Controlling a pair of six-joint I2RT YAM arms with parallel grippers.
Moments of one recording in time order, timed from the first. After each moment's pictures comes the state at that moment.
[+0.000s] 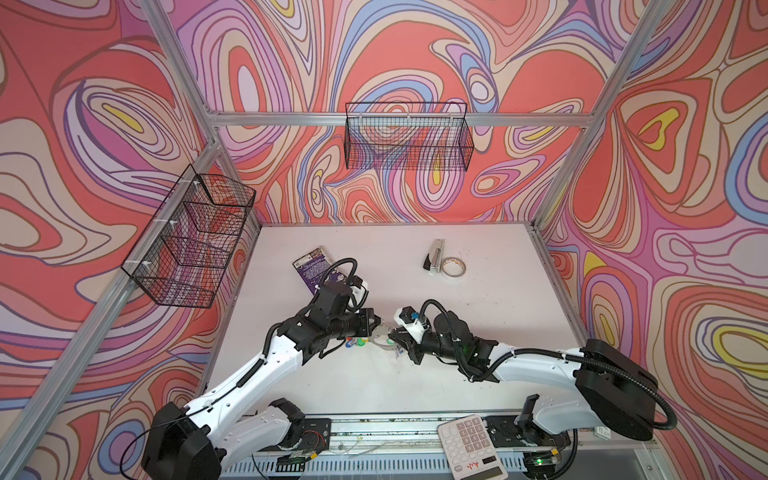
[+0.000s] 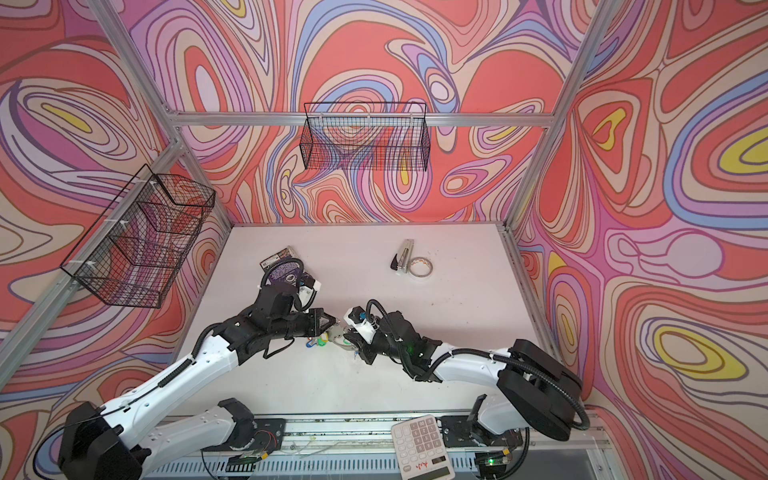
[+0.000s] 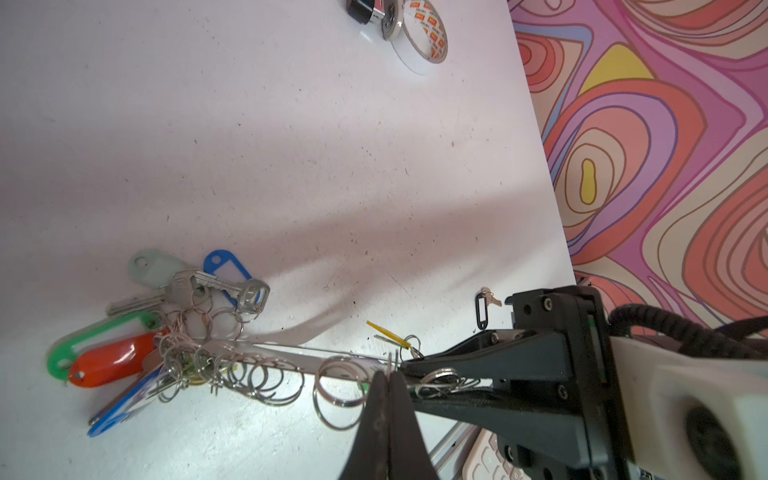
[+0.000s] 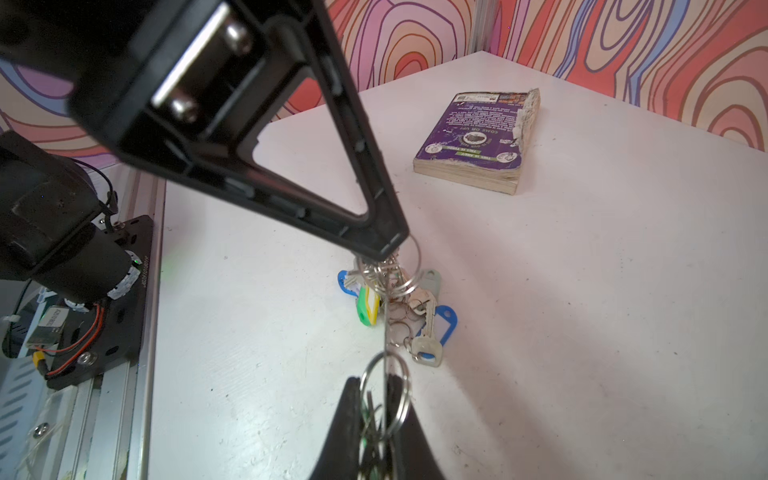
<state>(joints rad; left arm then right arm) -0.59 1.06 0.75 -0.39 0.29 -0.63 0.93 1.40 0.55 0.47 -0.21 0.02</state>
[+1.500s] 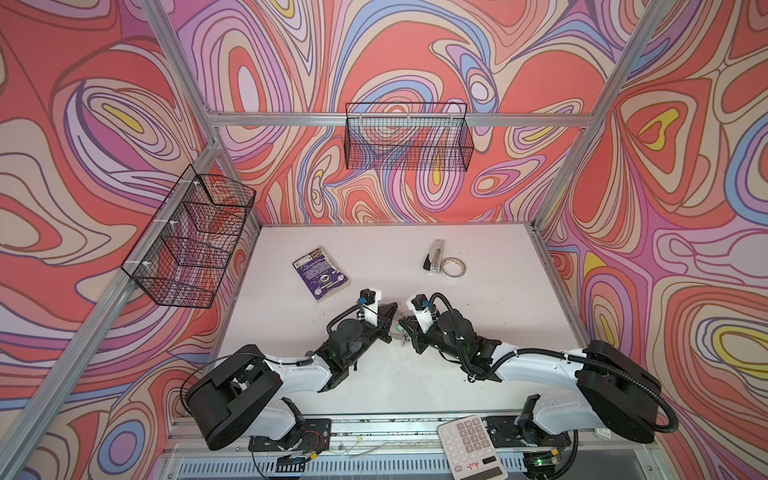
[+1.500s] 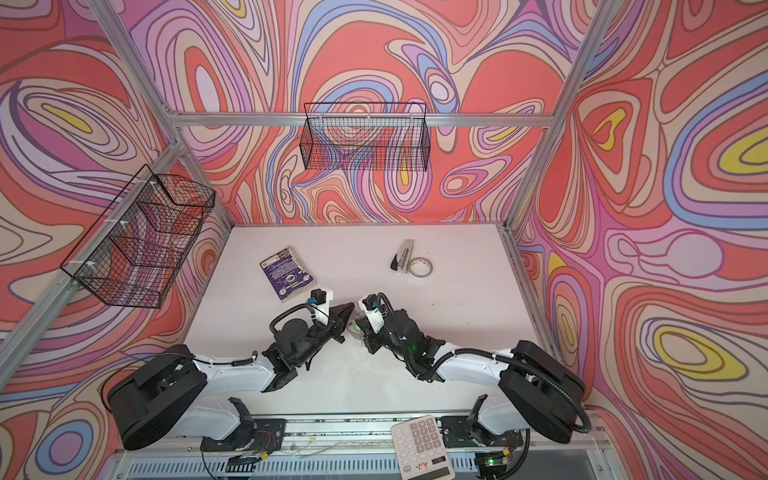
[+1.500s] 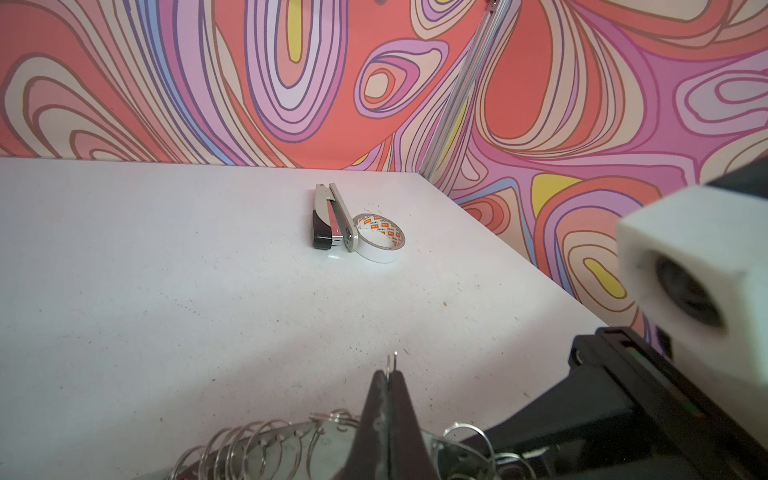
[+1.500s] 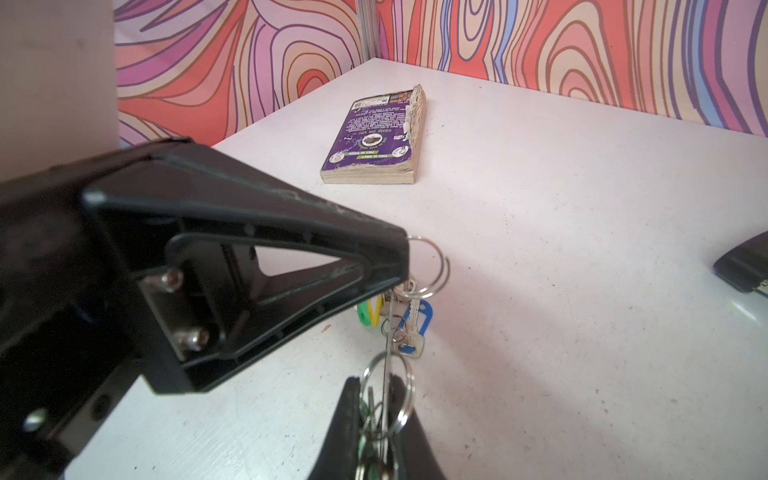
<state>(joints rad) -0.79 1.41 0.33 1.00 -0.09 -0.36 0.89 1.38 0.53 0.49 0.00 0.17</state>
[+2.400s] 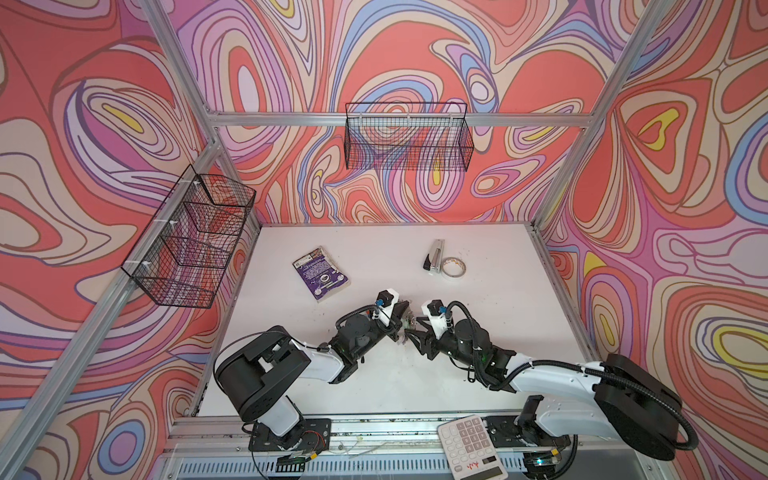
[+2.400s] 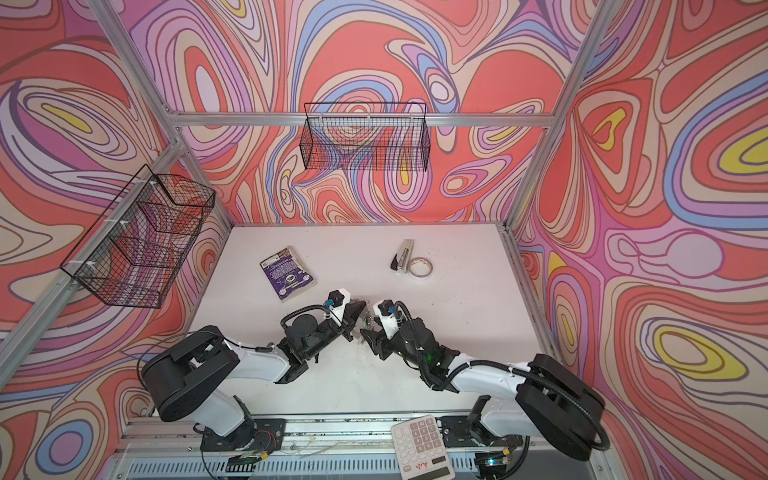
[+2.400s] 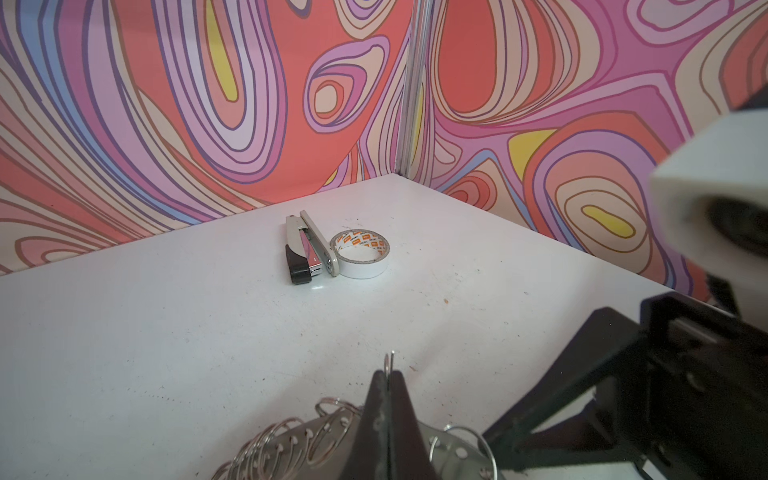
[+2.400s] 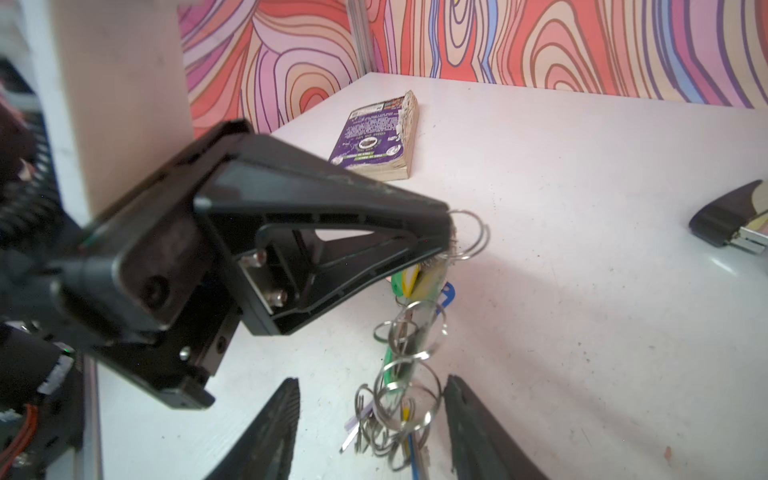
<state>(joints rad) -0.79 1.59 0.40 1.15 0.02 -0.11 0.84 1.23 0.37 0.57 -0.05 0.24</state>
